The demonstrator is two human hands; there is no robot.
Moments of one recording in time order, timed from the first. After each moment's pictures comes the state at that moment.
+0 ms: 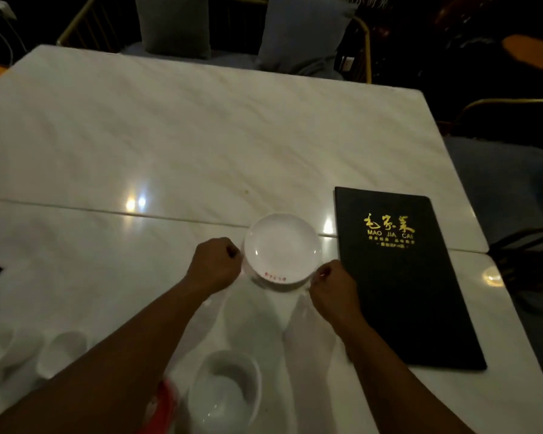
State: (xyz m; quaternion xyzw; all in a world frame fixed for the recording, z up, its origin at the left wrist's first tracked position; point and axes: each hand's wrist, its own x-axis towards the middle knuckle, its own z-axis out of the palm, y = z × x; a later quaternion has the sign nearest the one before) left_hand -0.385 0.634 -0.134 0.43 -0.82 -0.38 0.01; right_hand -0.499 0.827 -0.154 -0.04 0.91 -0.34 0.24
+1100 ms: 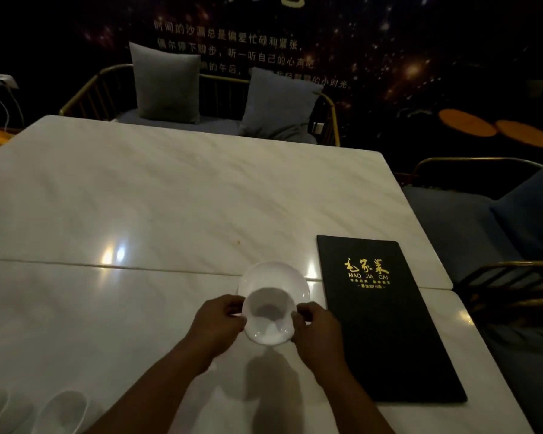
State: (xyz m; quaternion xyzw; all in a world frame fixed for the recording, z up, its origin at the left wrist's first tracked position) left_hand -0.355 0.663 -0.089 0.40 -0.71 -0.58 -0.01; right_hand -0.454 0.816 -0.109 -0.08 0.89 -0.41 0.18
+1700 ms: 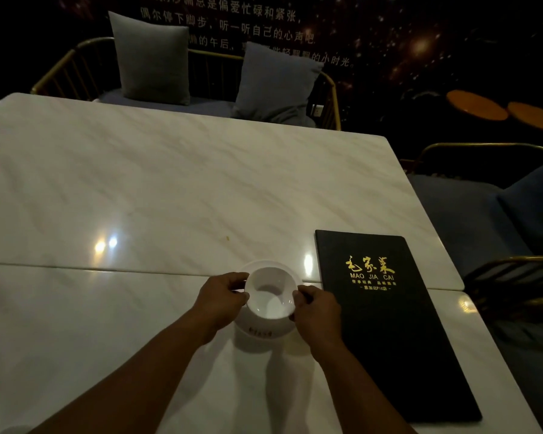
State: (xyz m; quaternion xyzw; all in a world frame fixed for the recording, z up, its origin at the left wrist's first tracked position) left_hand -0.436 0.635 -0.129 0.41 -0.70 -0.59 0.00; right_hand -0.529 0.786 -0.160 -0.02 0.89 -0.41 0.17
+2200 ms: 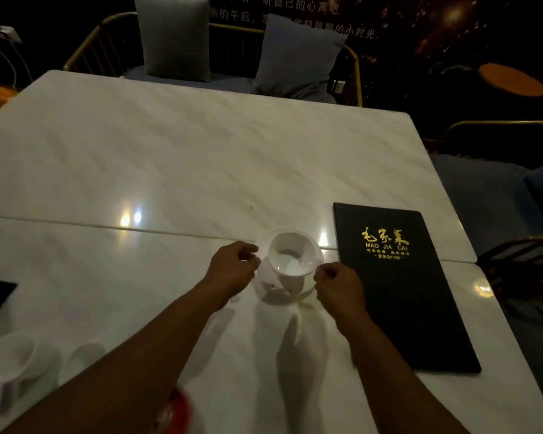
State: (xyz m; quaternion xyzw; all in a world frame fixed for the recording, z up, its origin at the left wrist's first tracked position) left_hand -0.385 0.638 -0.102 0.42 -0.71 -0.56 0.02; right_hand -0.499 0.812 -0.133 -0.01 0.89 -0.41 0.21
